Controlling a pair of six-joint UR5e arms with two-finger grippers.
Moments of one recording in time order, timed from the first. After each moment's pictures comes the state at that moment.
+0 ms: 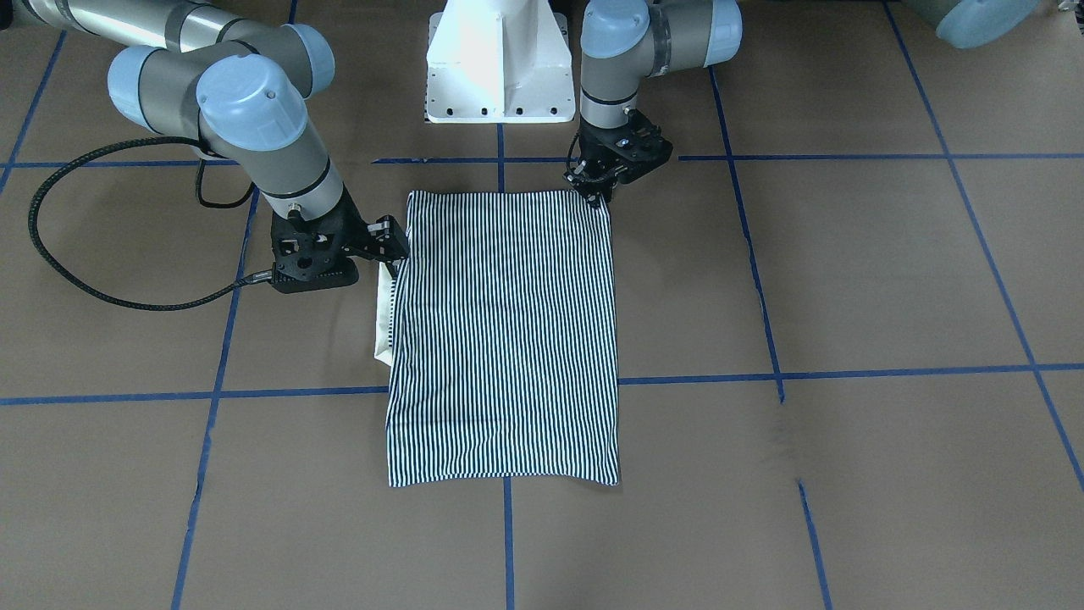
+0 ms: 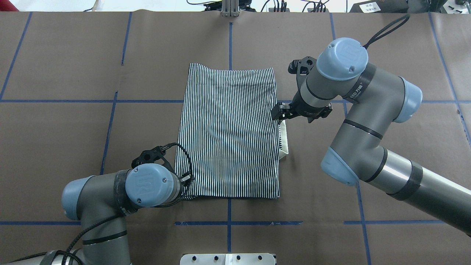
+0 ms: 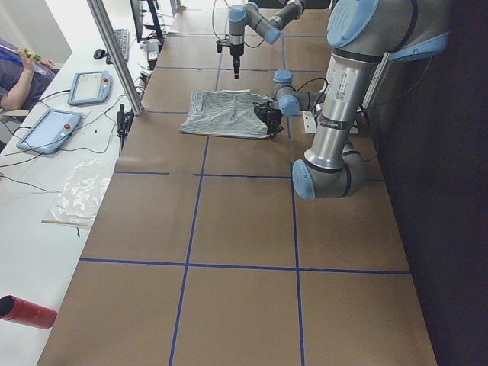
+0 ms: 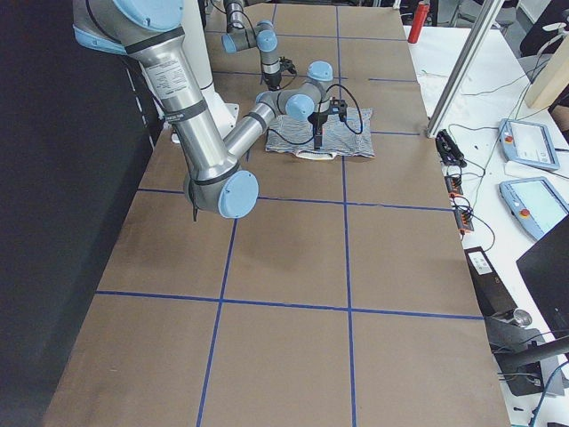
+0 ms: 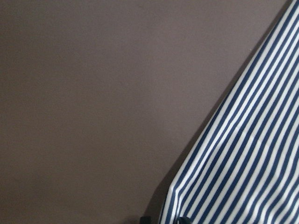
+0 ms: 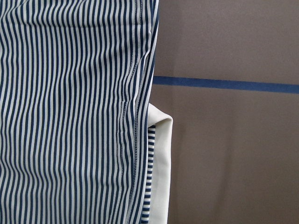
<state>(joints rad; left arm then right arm) -0.28 -2.02 -1.86 -1.58 -1.63 -1.94 0.69 -1.05 1.75 -1.53 2.03 1.01</state>
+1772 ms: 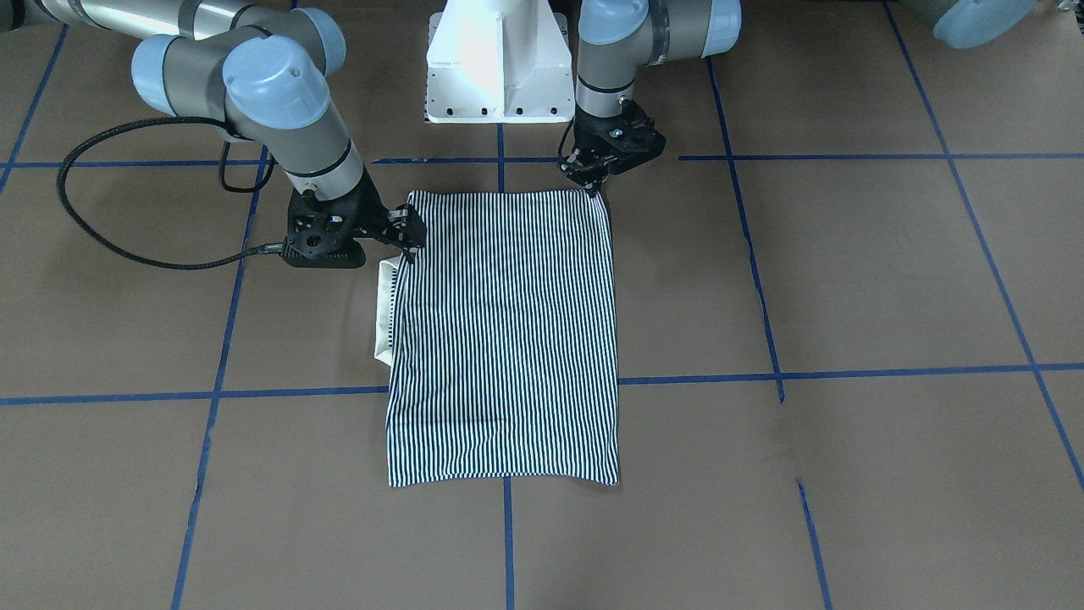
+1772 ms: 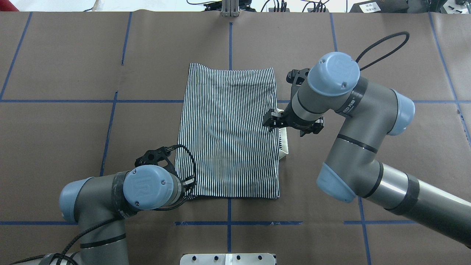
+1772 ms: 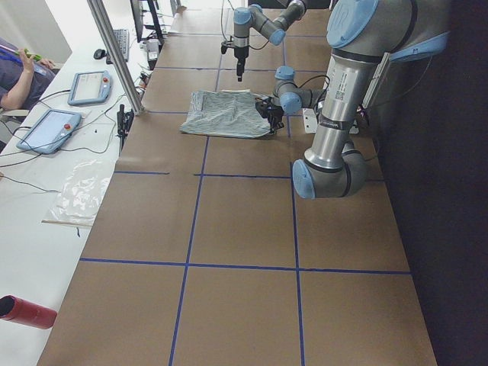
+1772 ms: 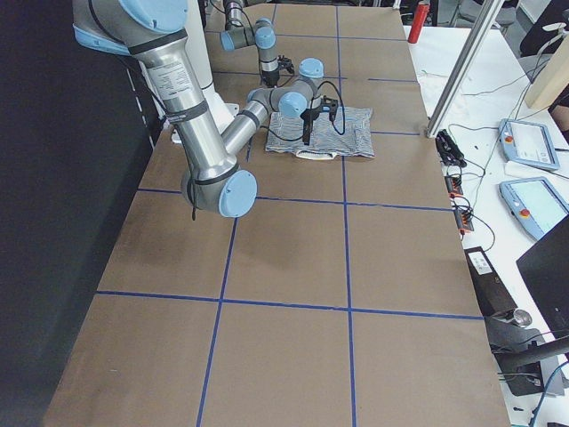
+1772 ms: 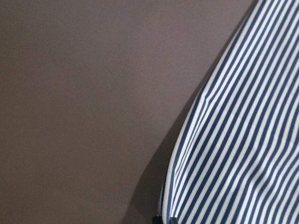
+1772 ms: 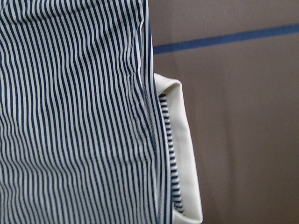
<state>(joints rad) -0.28 -2.03 -1.90 -1.57 -1.64 -1.83 0.60 -1.05 1.81 -1.53 1.98 1.36</state>
